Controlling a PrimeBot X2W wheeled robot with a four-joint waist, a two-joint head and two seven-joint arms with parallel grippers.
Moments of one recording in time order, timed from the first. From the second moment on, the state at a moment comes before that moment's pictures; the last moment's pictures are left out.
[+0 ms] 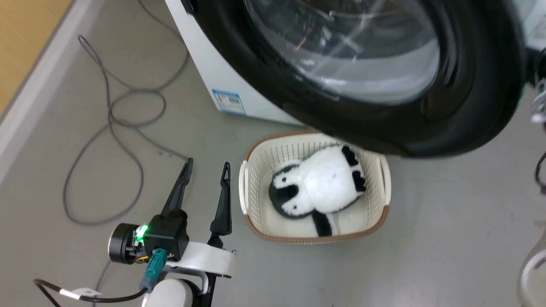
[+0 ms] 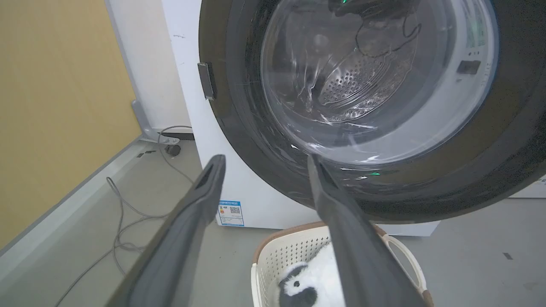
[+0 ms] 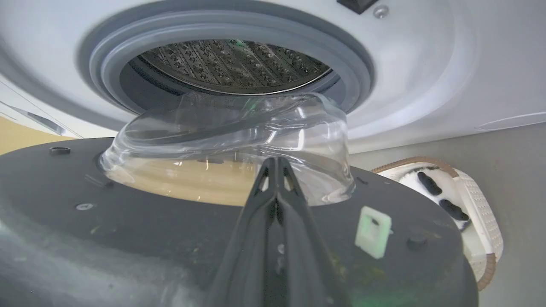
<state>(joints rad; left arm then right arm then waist) -0.16 0.05 -0.21 0.05 -0.09 0.08 -0.26 -1.09 -0.12 -0.67 0.74 0.62 0.13 0.95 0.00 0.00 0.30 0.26</state>
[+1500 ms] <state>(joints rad) 0.00 0.05 -0.15 0.09 -0.06 0.04 -0.26 -0.33 -0.06 0.11 0.35 1.45 0.13 0.85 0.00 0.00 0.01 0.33</state>
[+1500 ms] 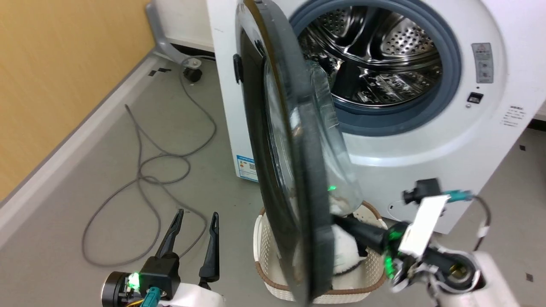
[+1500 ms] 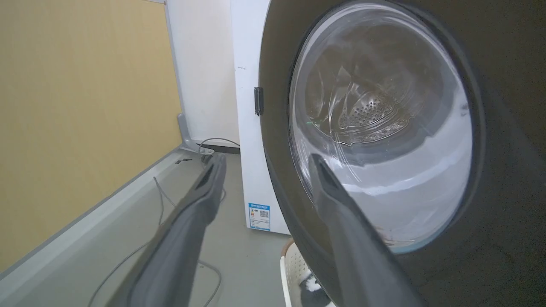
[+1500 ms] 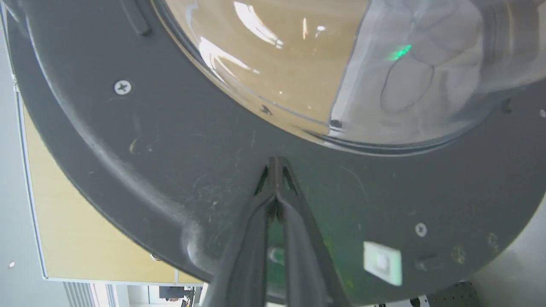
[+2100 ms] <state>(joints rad) 0.02 0.05 -0.14 0.09 -0.06 0.04 -0.26 -0.29 -0.06 0.19 0.28 1.51 0.13 0.71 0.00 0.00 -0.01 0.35</state>
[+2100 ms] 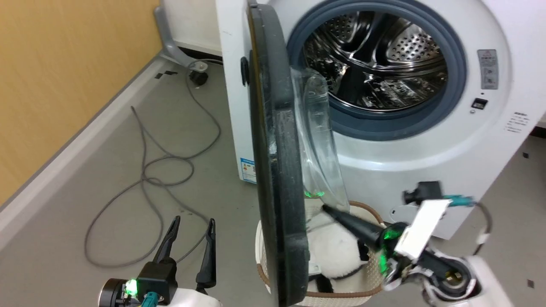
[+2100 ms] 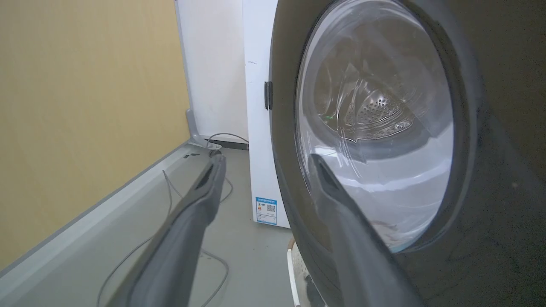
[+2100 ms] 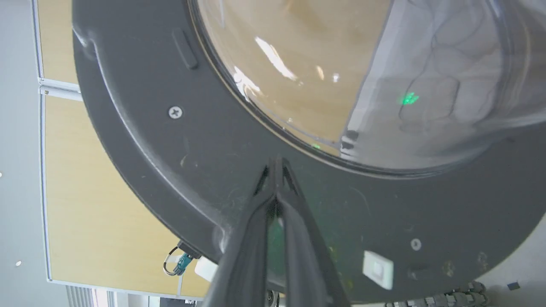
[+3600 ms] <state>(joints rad) 0.10 0.07 -0.09 0.04 -0.05 0.01 -0.26 0.14 -0.06 -0.09 0.04 0.21 0.13 -0.20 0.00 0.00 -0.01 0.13</state>
